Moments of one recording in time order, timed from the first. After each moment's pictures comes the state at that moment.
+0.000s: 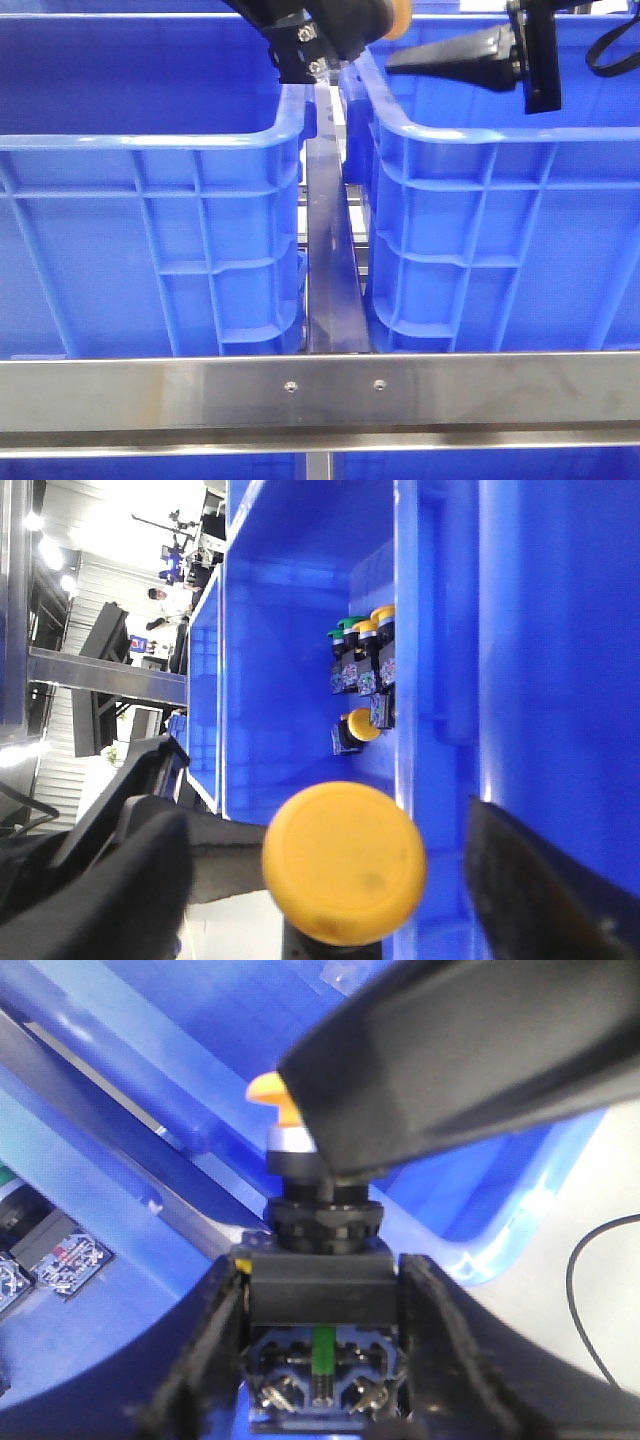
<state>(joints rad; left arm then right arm) -0.72 1.56 -1.46 -0.20 0.91 0.21 0.20 1.41 -0.82 1.74 0.84 -0.83</state>
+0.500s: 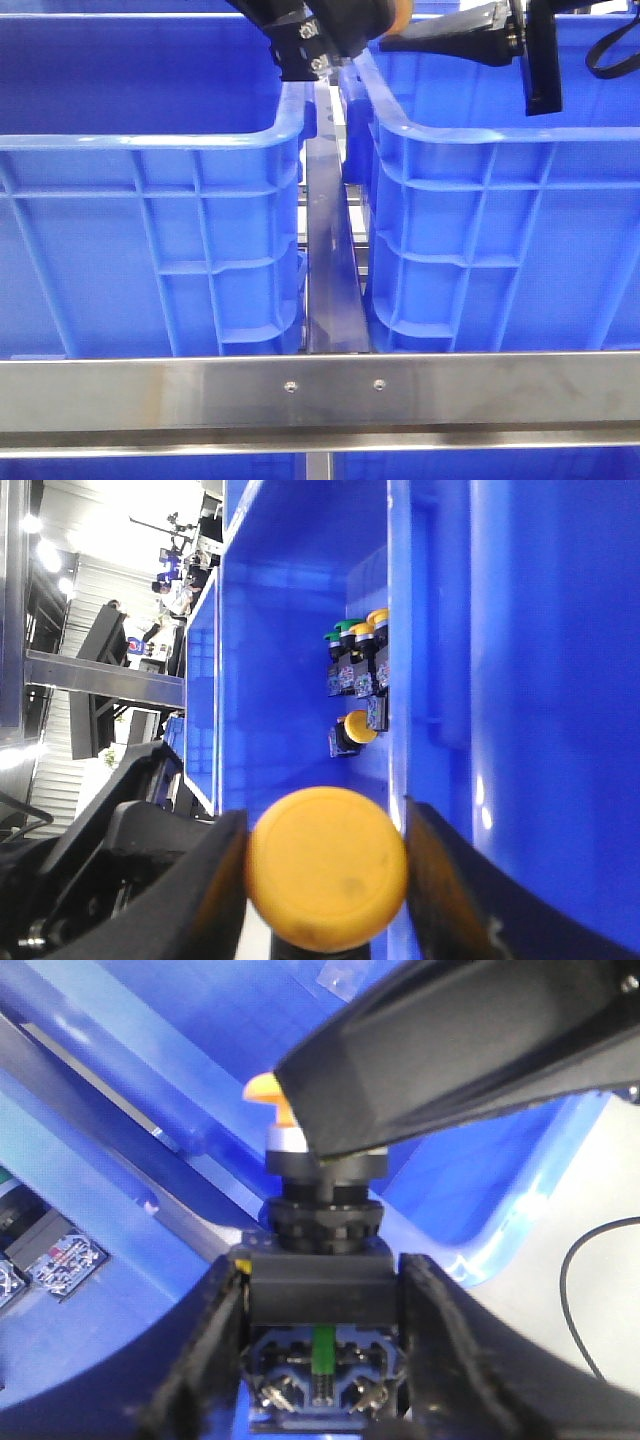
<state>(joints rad) -0.72 1.56 -1.46 -0.21 0.92 0.21 0.20 1.42 -0.82 1.74 0.83 -0.83</state>
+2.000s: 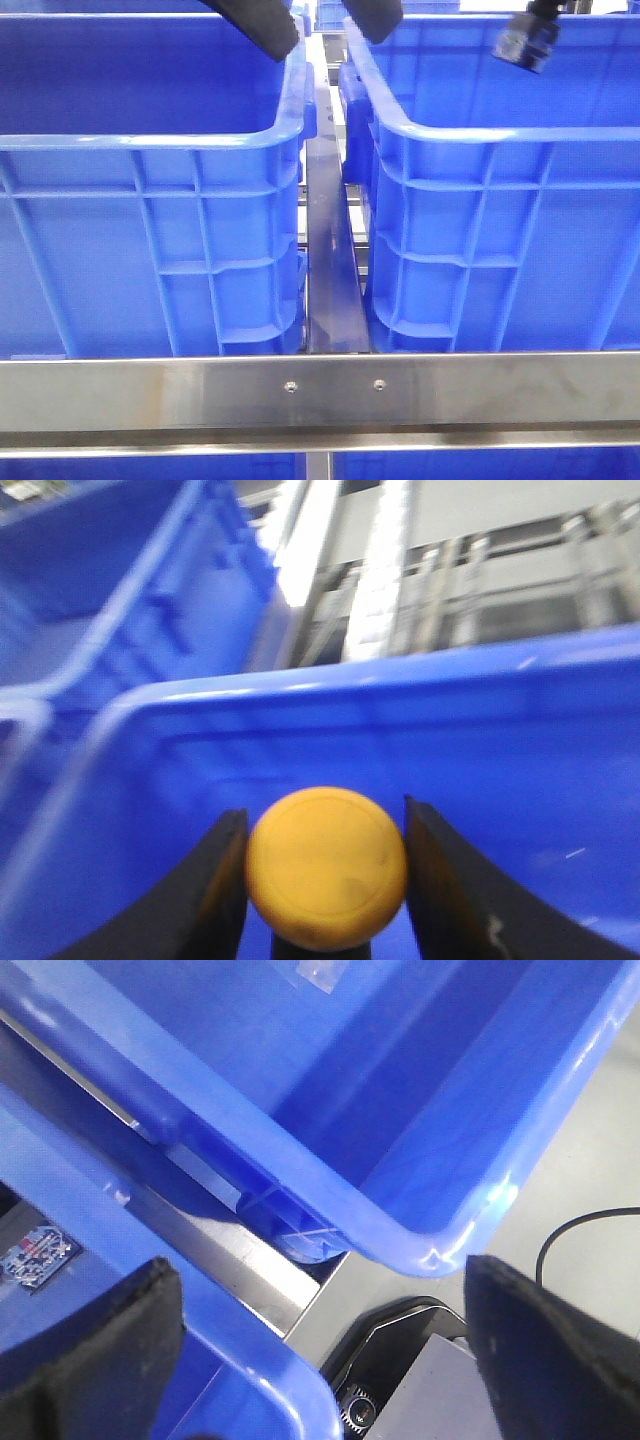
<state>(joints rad) -0.72 1.56 -1.46 -0.24 0.94 0.21 0.01 1.48 -1.04 1.73 0.28 -1.52</state>
